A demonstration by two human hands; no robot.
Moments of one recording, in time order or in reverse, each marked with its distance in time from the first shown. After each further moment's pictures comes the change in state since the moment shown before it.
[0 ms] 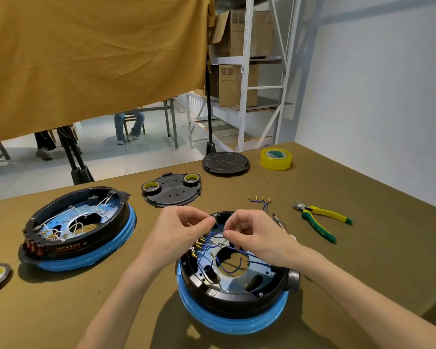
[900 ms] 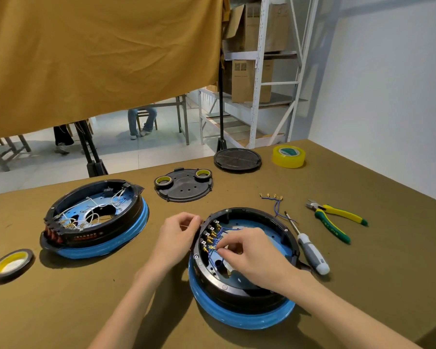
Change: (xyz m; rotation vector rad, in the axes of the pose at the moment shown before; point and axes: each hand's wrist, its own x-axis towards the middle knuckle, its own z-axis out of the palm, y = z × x) left_hand 0.018 -0.079 0.010 0.058 0.168 -0.078; right_hand -0.007 0.005 0.050 -0.334 0.053 -0.073
